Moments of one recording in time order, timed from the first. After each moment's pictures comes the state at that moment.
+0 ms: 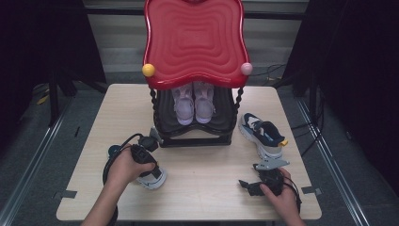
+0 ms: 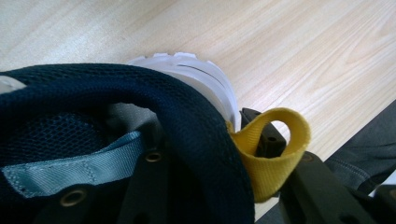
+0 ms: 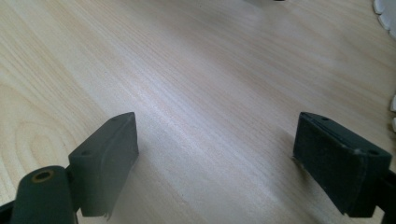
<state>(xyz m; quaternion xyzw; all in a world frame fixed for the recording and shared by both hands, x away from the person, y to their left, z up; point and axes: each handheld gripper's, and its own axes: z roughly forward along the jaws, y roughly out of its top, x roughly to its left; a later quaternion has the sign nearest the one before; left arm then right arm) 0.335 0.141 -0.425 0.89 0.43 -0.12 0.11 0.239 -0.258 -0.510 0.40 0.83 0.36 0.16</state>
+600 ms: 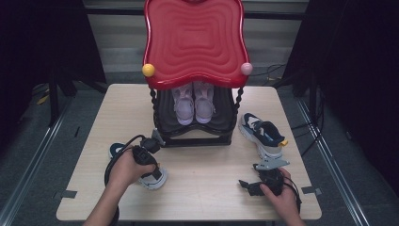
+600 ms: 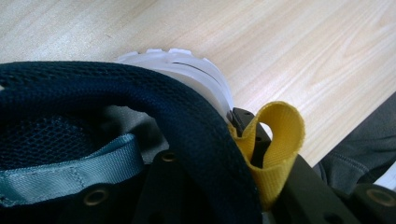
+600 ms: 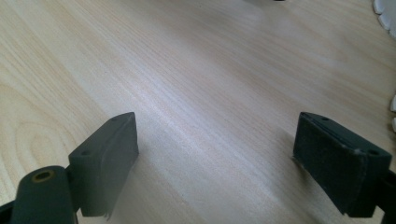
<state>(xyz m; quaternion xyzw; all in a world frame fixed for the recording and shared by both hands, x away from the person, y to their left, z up) 0.331 0.138 -0.426 0.90 0.40 -0.12 0.10 0.239 -0.258 -0.510 0.40 0.83 0.36 0.16</state>
